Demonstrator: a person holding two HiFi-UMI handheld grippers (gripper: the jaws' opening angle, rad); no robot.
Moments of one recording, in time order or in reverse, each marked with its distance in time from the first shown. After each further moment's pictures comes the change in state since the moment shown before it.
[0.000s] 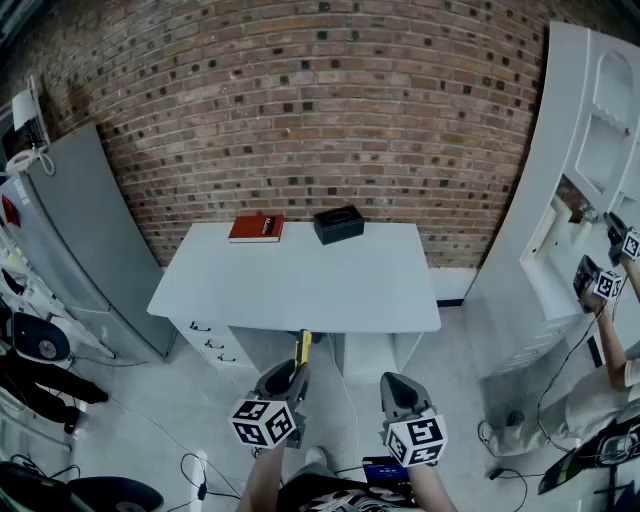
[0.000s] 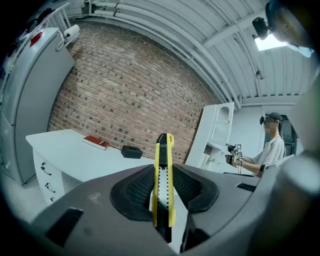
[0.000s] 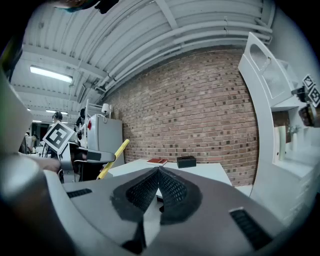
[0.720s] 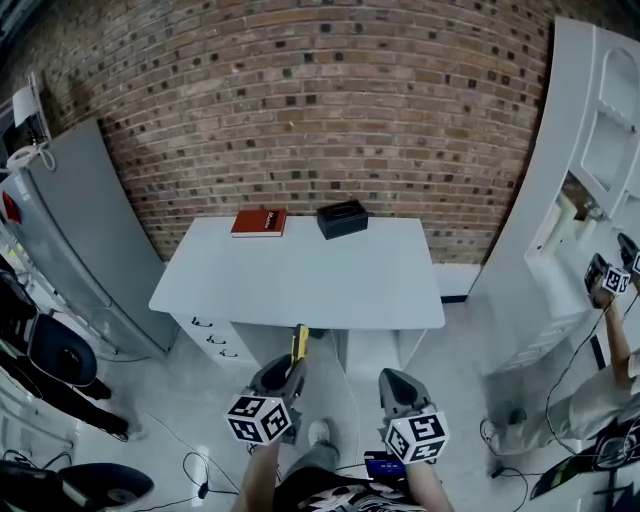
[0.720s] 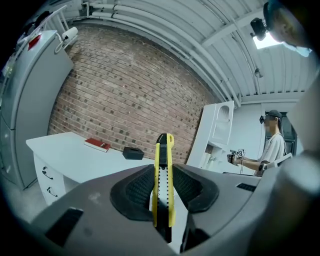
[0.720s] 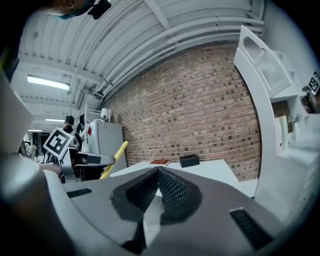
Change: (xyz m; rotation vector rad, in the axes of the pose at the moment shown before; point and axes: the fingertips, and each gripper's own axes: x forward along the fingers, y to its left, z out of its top) left arm 0.000 0.017 0.002 0.032 -0.009 -0.004; right arm 0.015 0.005 -0.007 0.069 -0.025 0.021
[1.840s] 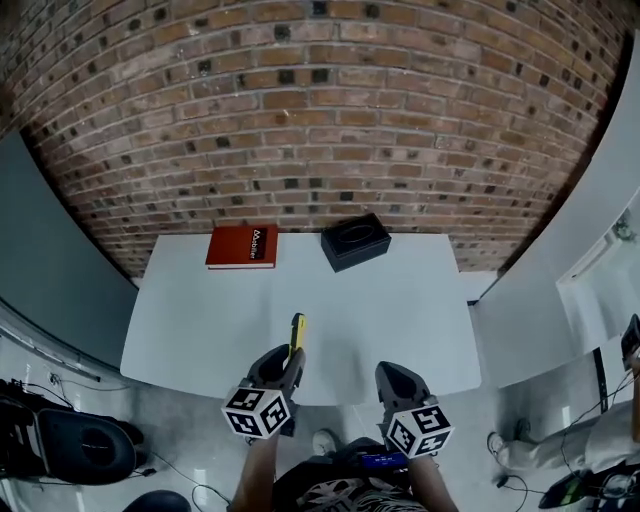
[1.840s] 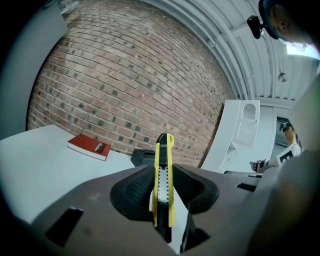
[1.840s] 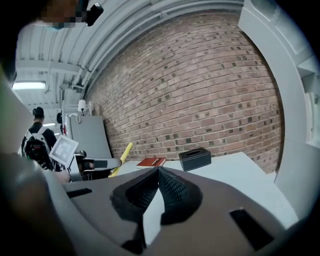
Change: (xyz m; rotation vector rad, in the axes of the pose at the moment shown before) left arm 0.266 0.233 0.064 -0.047 0.099 -0.045; right arm 0.336 -0.070 0.015 0.100 0.116 -0.023
